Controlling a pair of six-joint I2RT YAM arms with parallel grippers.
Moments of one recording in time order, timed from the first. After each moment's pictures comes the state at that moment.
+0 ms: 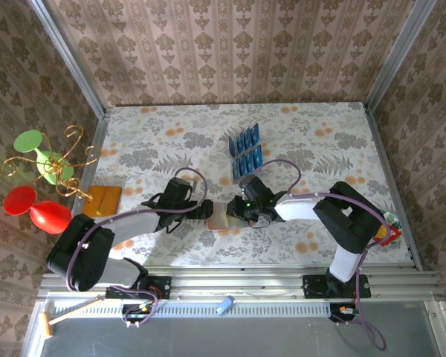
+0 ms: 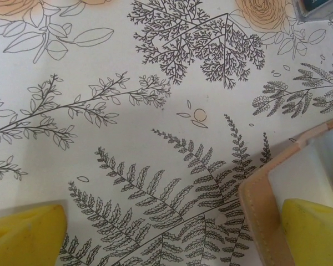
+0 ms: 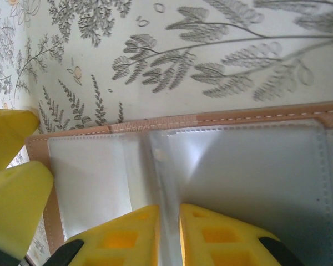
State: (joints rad) left arm -0.61 1.37 0.51 -0.05 0.08 -0.44; right arm 0.73 1.74 0.77 0.10 -0.25 0.98
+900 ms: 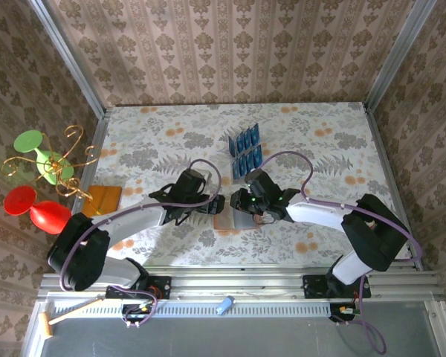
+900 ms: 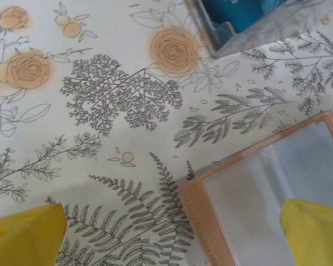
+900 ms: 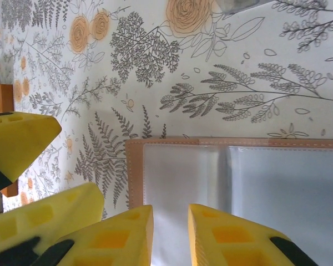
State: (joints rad) left arm -0.74 1.37 0.70 -0.21 -0.01 -0.37; right arm 0.73 1.55 0.80 -0.05 -0.14 0.95
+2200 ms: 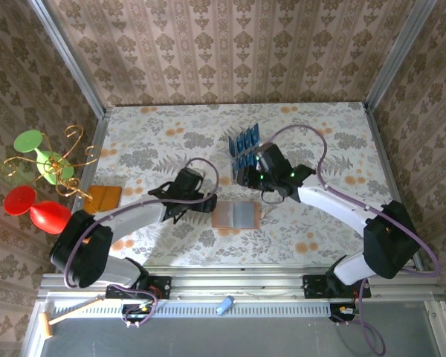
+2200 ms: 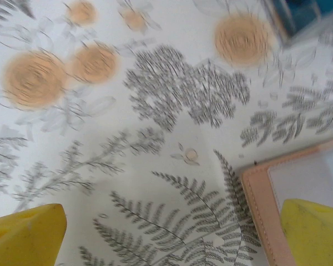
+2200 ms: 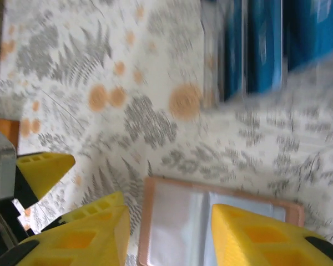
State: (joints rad) left arm -0.66 1.38 0.71 -0.26 -0.10 -0.31; right arm 0.61 1.48 1.10 -0.41 -0.06 0.75
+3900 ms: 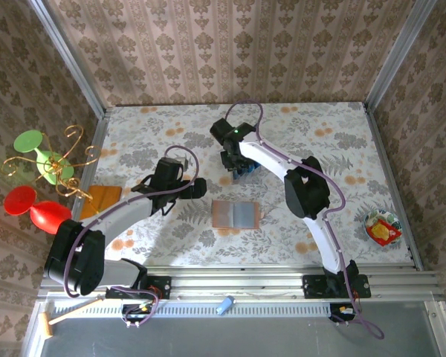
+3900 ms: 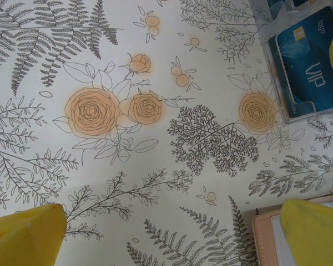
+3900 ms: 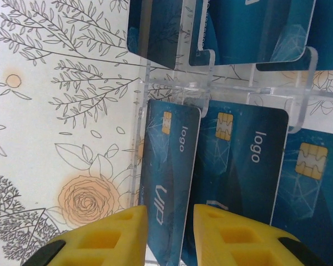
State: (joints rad) left arm -0.49 1.33 0.71 -0.21 0.05 -0.38; right arm 0.62 2.32 2.08 -1.09 0.21 0.47
